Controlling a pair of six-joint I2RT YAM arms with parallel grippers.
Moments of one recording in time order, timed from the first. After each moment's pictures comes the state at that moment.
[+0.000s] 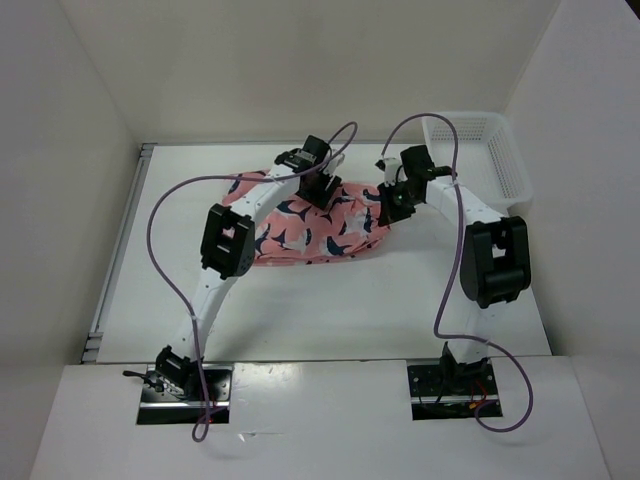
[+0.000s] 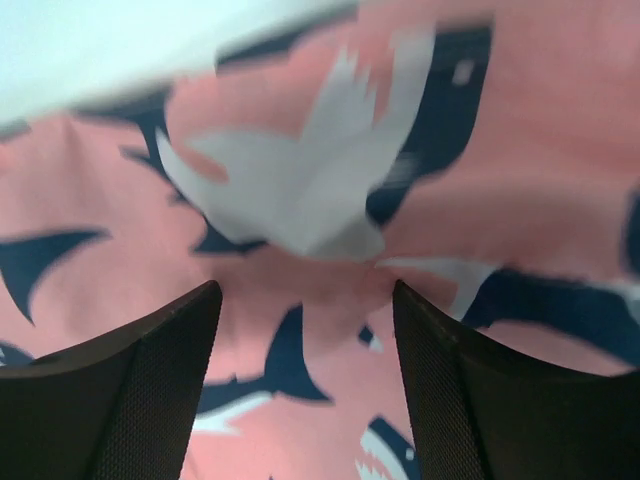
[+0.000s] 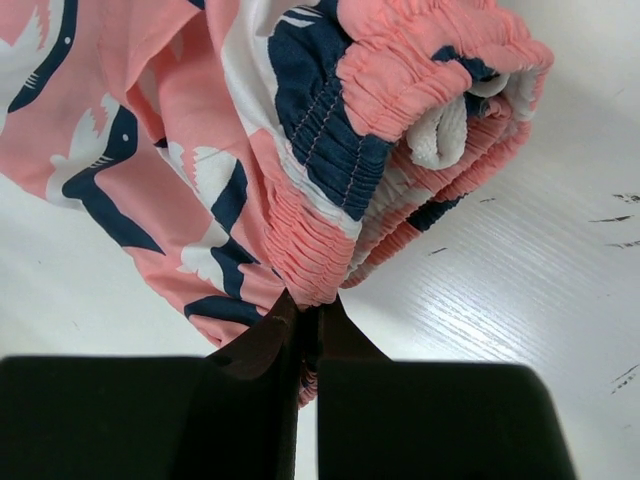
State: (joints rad) left arm -0.49 2.53 2.33 -0.82 0.00 0.07; right arm 0.19 1.84 1.41 -0.66 -0.36 -0.12
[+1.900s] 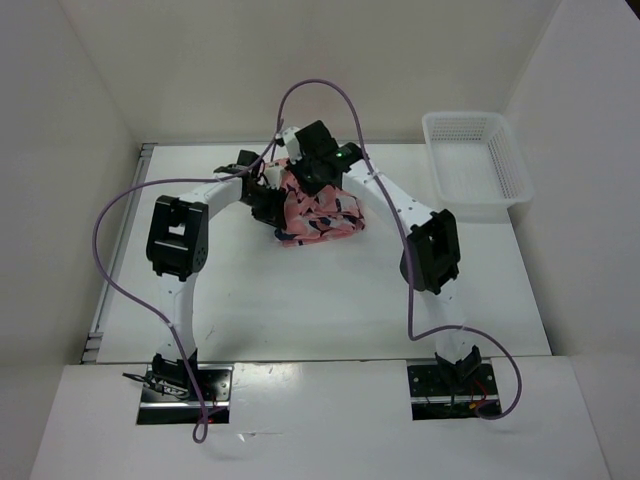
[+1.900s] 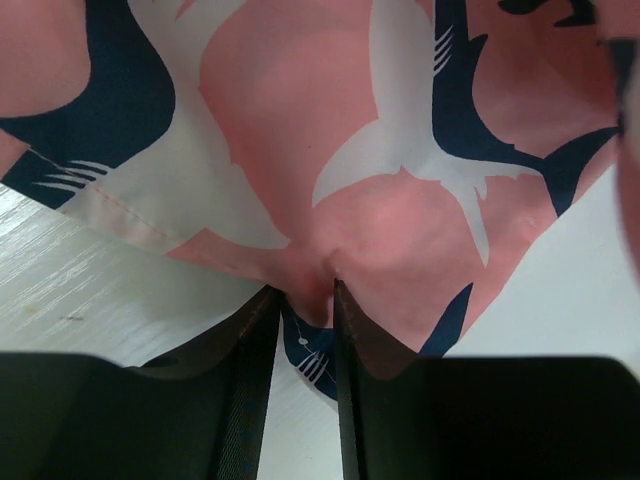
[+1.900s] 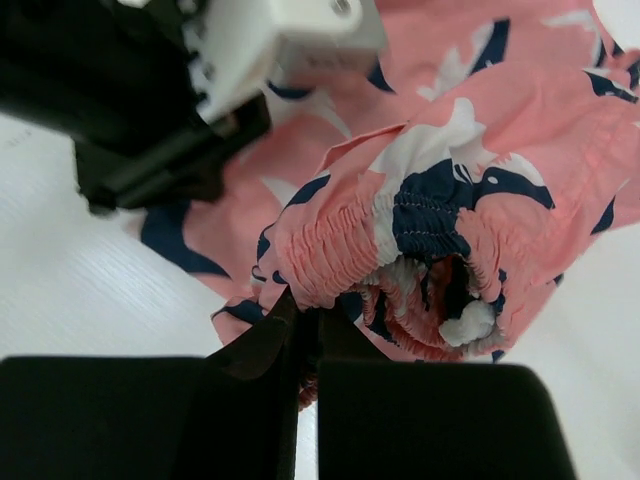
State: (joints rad) left arm -0.22 2.22 1.68 -0.62 0.50 0.07; right arm 0.62 2.16 2.10 -0.76 -0.02 -0.16
